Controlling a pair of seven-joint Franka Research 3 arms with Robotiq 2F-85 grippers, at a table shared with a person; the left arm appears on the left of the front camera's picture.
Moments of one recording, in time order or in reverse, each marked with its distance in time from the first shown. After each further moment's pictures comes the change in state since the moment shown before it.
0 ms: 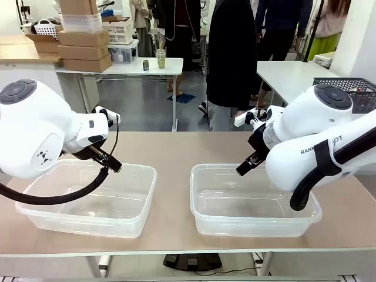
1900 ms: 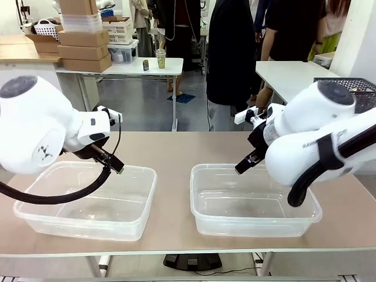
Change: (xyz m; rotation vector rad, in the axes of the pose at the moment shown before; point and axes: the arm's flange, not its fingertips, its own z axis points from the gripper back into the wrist) left arm 0.005 -0.010 0.011 -0.054 0.032 0.010; right arm 0.005 0.003 0.014 0.043 -0.007 -0.031
